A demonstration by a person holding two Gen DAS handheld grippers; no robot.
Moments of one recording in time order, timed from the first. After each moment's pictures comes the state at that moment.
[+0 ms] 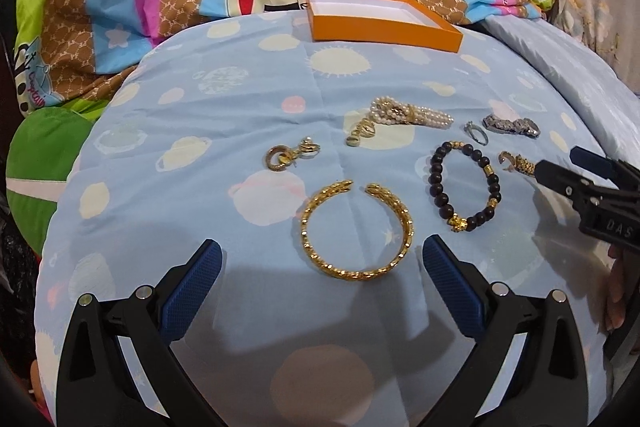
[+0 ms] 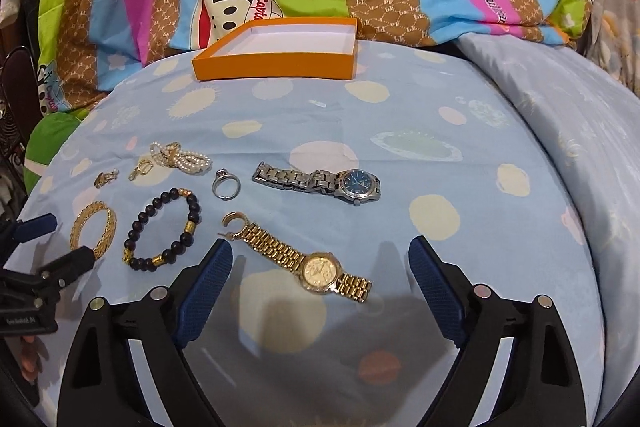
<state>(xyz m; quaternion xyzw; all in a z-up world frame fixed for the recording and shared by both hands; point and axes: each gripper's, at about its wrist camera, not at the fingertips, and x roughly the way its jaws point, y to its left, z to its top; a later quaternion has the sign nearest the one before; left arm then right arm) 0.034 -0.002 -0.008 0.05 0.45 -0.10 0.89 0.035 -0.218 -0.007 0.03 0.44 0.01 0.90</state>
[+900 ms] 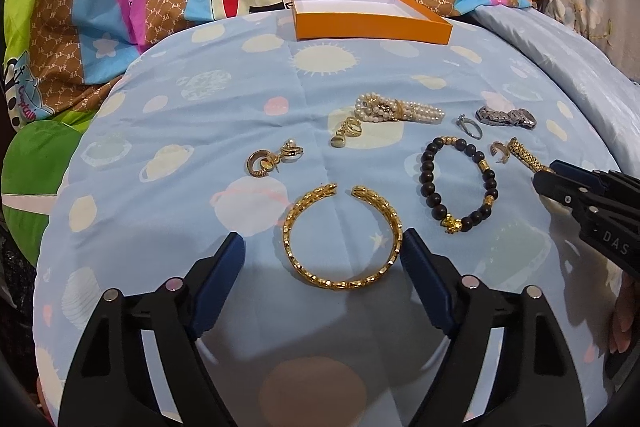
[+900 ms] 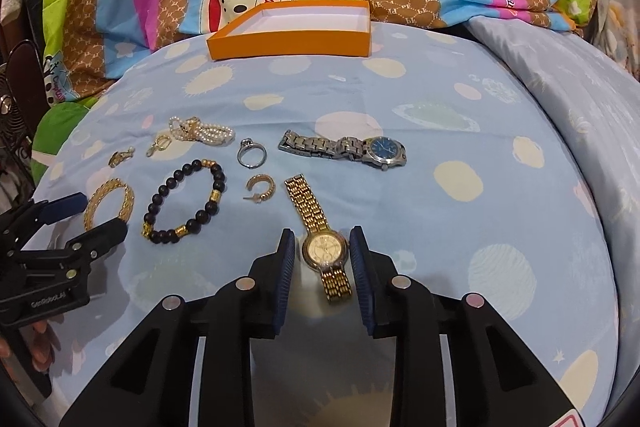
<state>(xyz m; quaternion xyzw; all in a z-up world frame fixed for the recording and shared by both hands) 0.039 -0.010 -0.012 0.06 0.45 -0.12 0.88 0.020 -0.201 -0.010 0.02 0.45 0.02 0.89</state>
